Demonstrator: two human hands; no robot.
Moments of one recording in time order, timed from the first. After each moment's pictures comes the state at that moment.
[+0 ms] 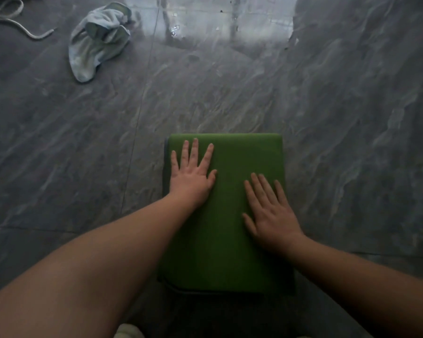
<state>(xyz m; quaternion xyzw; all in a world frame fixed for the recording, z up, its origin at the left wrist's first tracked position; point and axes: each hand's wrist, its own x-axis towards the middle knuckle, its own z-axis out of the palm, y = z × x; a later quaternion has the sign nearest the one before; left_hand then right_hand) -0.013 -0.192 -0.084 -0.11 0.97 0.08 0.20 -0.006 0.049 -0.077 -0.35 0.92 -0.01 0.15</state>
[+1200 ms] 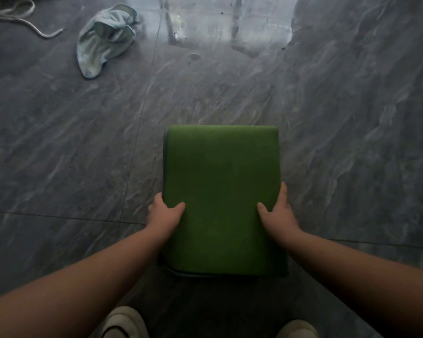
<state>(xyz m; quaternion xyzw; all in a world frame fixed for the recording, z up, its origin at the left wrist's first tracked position) 0.104 -0.199 -0.071 -0.49 0.72 0.45 0.18 0.016 0.060 -0.054 0.12 0.87 -0.32 0.35</state>
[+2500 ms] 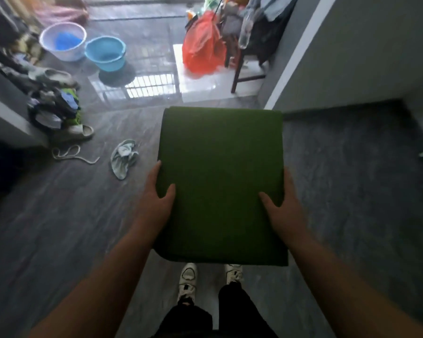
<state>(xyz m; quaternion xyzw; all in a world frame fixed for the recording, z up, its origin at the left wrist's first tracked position) 0.108 -0.162 0.795 -0.21 0.82 0.52 0.03 0.104 0.121 0.803 0.15 0.87 -0.46 0.10</state>
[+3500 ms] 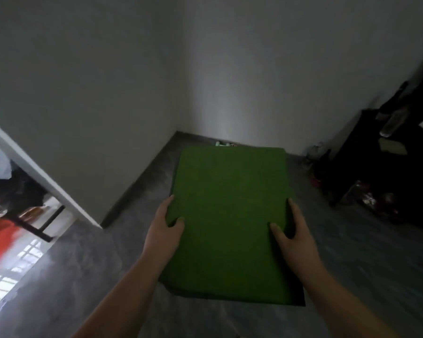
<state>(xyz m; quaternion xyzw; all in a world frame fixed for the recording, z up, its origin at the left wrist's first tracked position) 0.108 0.472 0.905 0.25 0.81 0.48 0.22 0.356 0.620 0.900 0.49 0.68 -0.46 -0.28</state>
